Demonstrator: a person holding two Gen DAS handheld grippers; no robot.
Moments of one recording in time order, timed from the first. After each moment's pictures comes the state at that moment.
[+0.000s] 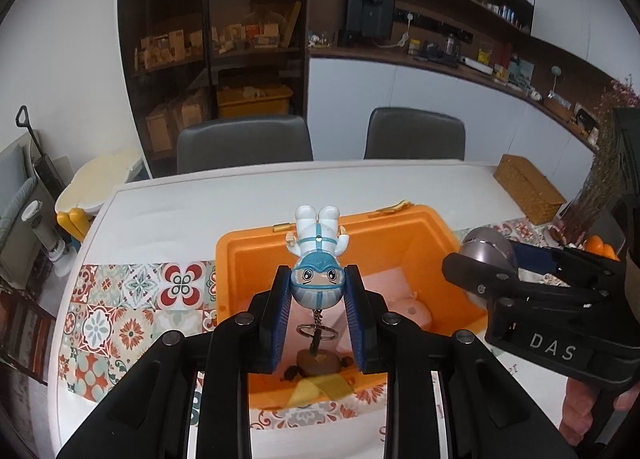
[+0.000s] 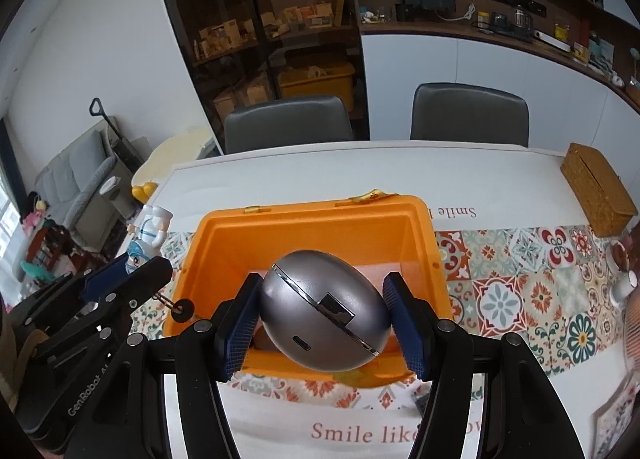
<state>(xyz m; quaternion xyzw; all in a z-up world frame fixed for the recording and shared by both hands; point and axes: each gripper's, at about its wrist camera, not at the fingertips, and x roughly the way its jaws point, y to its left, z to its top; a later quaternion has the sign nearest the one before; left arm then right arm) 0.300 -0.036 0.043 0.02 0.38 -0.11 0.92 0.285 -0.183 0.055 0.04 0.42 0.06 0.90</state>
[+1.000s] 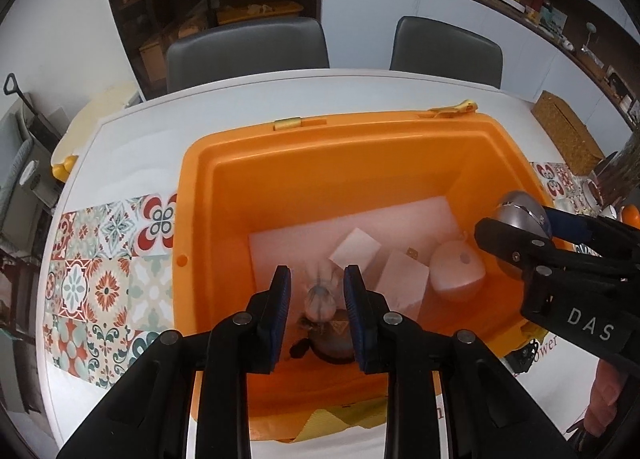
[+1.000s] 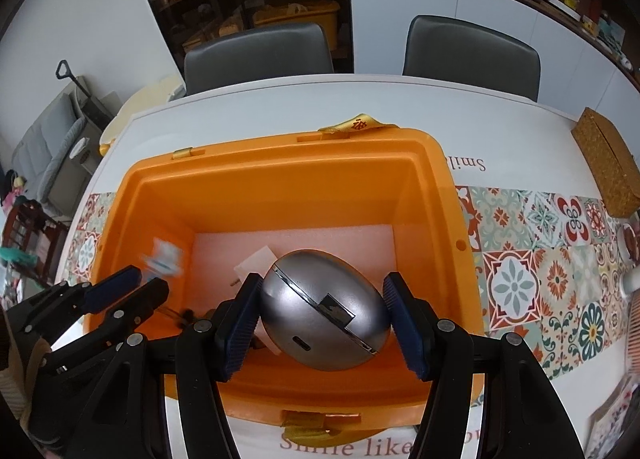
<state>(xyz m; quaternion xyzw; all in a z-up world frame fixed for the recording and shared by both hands) 0.347 -0.042 -0.047 0.04 0.51 -0.08 0.86 0.340 -0.186 -0.023 0.03 0.51 0.04 0.86</state>
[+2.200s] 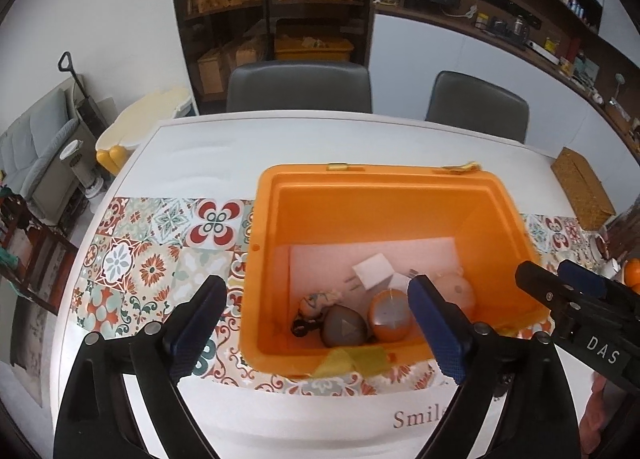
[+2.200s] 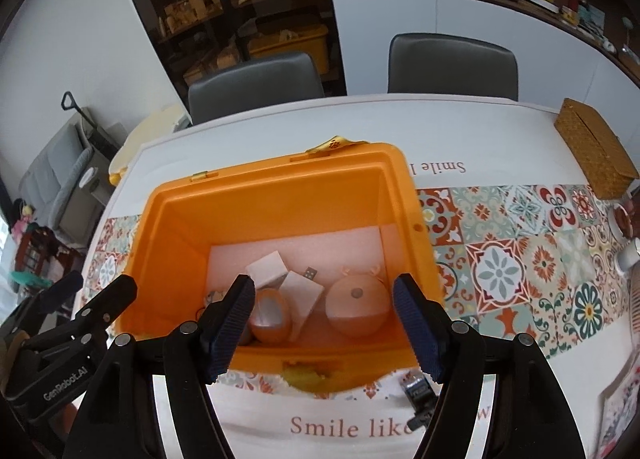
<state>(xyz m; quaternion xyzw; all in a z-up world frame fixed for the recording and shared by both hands) 0.299 -0.028 0.012 -0.01 0.45 -0.01 0.89 0.295 -0.212 0.017 0.07 0.47 0.03 0.88</state>
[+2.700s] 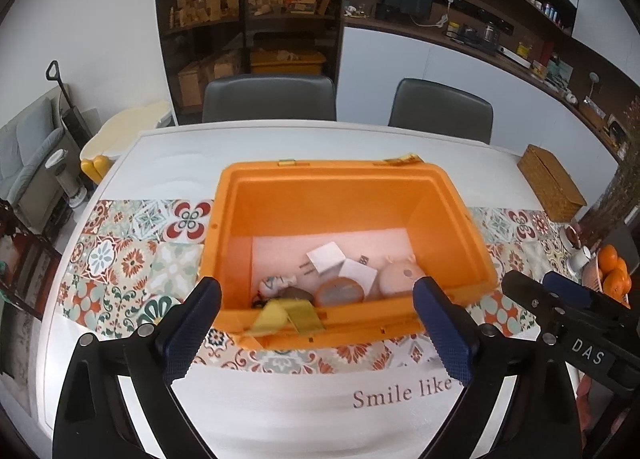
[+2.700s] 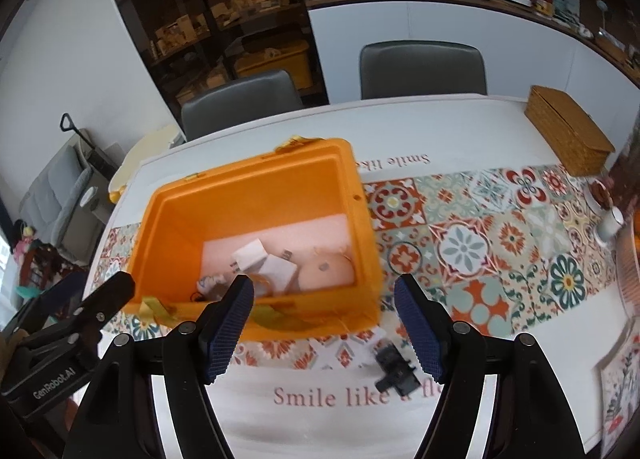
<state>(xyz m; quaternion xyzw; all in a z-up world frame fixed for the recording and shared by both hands) 0.255 -0.062 0.026 -0.01 0.43 -0.04 0.90 0.240 -0.255 0.027 0.10 0.45 0.01 0.89</state>
